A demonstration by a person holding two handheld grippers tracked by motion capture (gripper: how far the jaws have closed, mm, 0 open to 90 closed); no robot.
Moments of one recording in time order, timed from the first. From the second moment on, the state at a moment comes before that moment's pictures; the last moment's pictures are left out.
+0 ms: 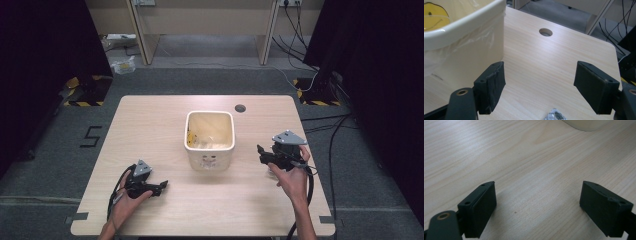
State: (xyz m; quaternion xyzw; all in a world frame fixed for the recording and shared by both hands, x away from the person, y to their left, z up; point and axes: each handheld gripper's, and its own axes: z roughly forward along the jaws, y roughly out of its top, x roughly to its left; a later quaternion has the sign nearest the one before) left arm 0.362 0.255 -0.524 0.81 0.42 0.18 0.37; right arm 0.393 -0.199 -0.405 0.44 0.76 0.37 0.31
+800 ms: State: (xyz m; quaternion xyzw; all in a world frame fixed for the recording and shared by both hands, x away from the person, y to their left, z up) left arm 0.362 0.255 -0.524 0.81 0.42 0.18 0.37; right arm 0.396 -0.216 -0.459 0.52 0.75 0.31 0.29
